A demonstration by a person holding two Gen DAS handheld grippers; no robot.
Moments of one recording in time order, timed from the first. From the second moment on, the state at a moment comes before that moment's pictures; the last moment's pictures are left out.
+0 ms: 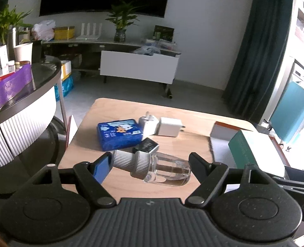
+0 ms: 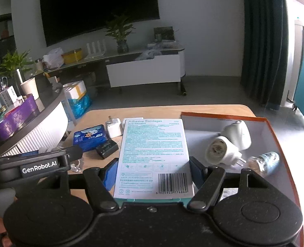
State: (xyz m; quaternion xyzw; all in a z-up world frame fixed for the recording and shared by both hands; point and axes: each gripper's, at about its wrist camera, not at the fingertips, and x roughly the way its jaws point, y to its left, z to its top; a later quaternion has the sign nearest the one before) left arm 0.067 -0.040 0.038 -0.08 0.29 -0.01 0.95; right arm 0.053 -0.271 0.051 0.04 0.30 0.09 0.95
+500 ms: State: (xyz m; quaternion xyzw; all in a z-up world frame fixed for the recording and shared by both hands) left arm 0.054 -0.066 0.041 -0.06 0.30 -0.04 0.95; right arm 0.026 -0.296 0.051 0.05 0.29 0.07 0.95
